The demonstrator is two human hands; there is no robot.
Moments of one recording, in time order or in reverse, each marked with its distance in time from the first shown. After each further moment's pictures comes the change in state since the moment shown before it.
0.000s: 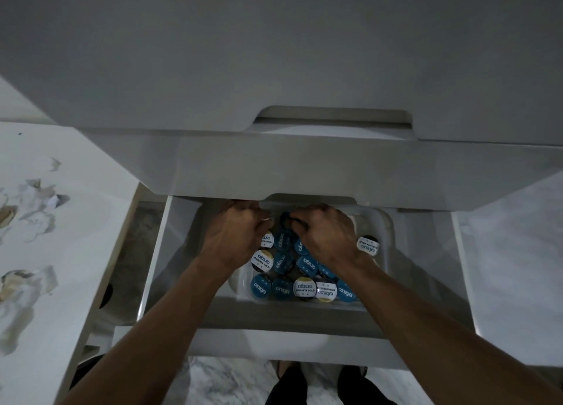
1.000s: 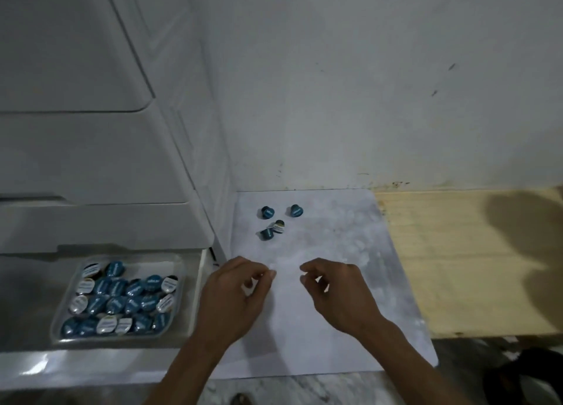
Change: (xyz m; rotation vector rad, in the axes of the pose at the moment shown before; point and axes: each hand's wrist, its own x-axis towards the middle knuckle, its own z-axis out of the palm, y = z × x) left_hand 0.026 0.430 0.053 -0.295 0.357 0.076; right_hand -0.226 0.301 -0.252 0.276 0.224 0.075
